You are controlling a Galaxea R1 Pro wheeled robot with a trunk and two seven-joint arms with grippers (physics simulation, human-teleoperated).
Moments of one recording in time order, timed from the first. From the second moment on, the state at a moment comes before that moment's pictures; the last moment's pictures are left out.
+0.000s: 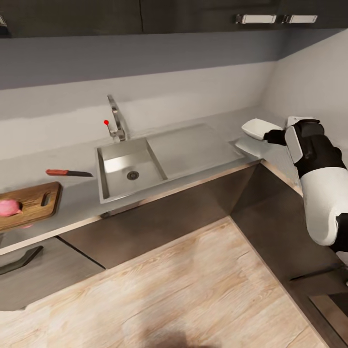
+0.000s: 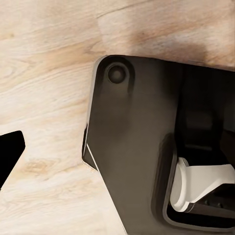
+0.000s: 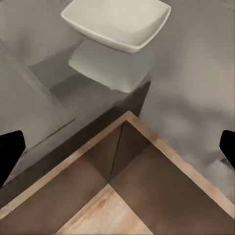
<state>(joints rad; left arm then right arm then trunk) 0.41 -0.02 0.06 -0.74 0.13 -0.42 -0.07 -1.50 -0.22 -0.03 -0.70 -0.11 0.76 -0.20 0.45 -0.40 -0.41</state>
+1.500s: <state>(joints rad) 0.41 -0.03 0.05 -0.73 0.12 -0.42 -0.07 -1.48 -0.26 -0.03 -0.67 -0.11 0.74 -0.14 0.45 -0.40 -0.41</state>
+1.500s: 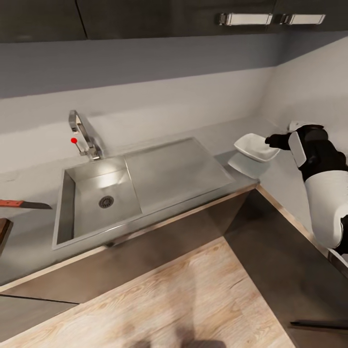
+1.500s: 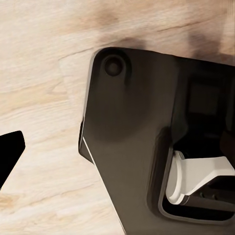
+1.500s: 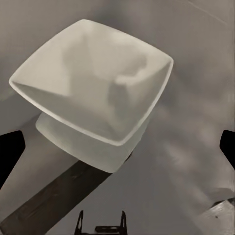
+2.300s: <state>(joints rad) 0.41 -0.03 0.05 -0.72 0.12 -0.42 -0.07 -1.48 -0.31 -0.03 -0.42 -0.11 0.52 -0.14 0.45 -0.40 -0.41</state>
